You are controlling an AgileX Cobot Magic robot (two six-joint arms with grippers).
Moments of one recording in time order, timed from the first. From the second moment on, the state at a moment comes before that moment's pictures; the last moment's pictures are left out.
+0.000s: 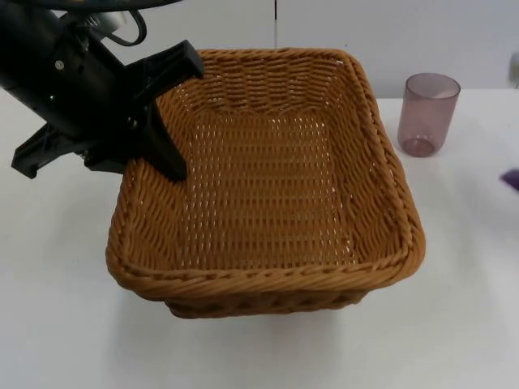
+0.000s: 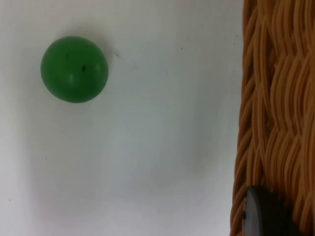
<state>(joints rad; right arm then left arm) 0.07 1.75 -1.06 0.25 0.63 -0.68 -0.27 1.66 -1.02 -0.68 0.75 0.07</state>
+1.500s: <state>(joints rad) 0.64 1.73 -1.31 0.29 0.55 -0.52 -0.27 1.66 -1.02 -0.69 0.75 0.07</state>
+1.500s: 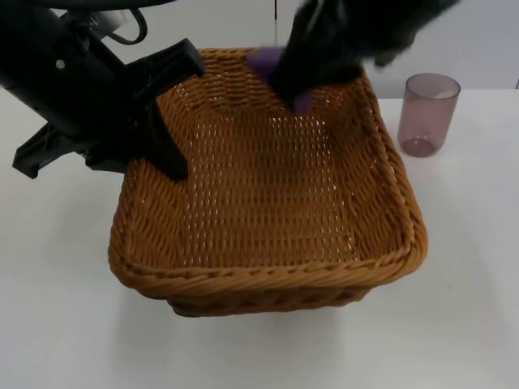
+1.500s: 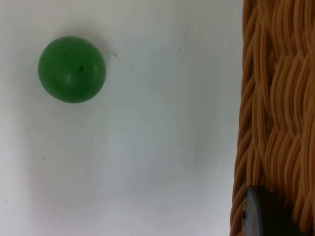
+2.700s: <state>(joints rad) 0.64 1.74 -1.31 0.24 0.53 -0.52 -0.27 1.66 -1.02 -0.69 0.75 0.07</state>
